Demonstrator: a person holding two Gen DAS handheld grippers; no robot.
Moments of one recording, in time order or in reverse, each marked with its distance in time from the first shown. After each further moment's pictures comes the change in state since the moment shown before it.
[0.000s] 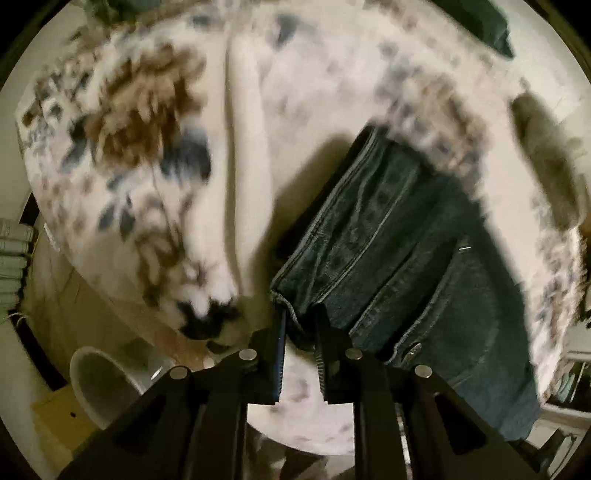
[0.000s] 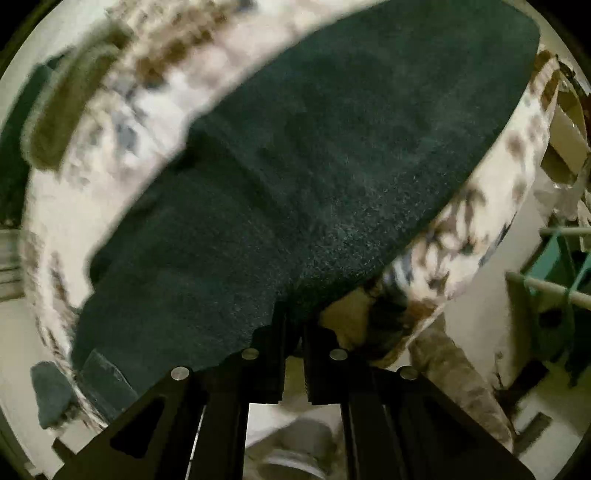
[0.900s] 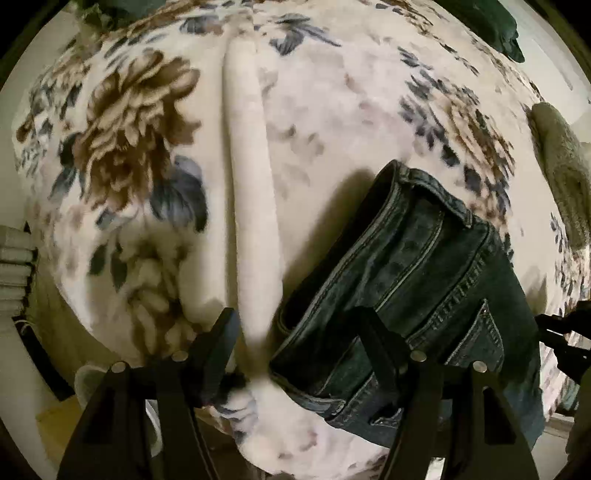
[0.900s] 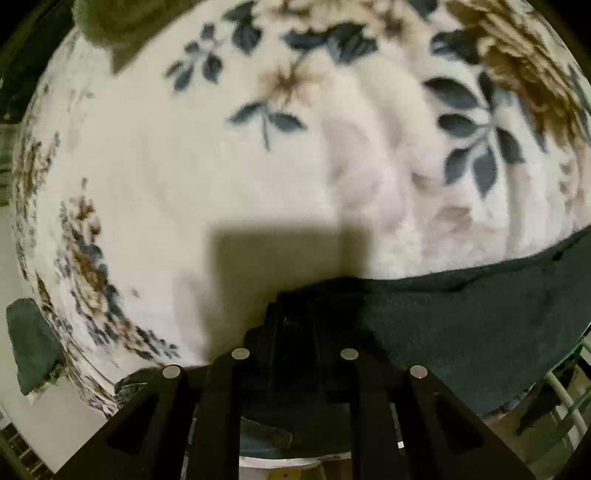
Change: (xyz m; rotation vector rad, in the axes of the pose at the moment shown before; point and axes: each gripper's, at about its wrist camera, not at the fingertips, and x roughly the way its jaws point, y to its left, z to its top) left arm 0.015 -0.002 0.049 -0.011 -0.041 0.012; right arm 0.030 0.245 0.065 -0.335 0.149 -0.075
